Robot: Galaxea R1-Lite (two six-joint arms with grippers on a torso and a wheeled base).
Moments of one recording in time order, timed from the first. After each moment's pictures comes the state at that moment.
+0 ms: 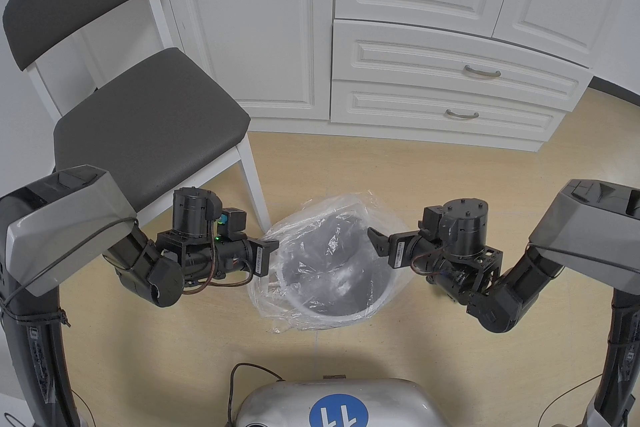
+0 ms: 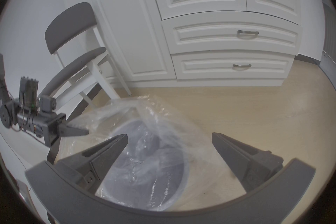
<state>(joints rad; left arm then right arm) -0.35 2.23 -0.93 -0.84 -0.33 -0.03 0.54 2.21 -0.83 -1.14 -0.22 0.19</state>
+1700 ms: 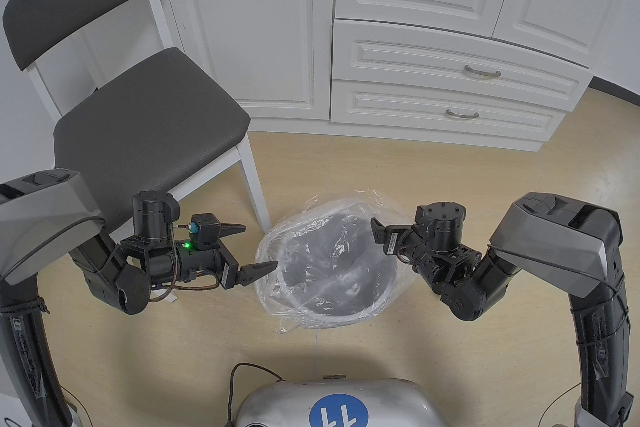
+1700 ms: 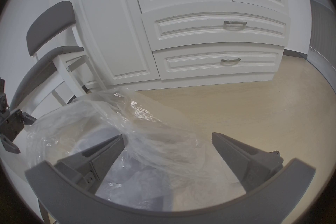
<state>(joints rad) -0.24 2.16 -0.76 -1.00 -0.60 0.33 0.48 2.44 -1.07 -1.17 -0.31 0.22</state>
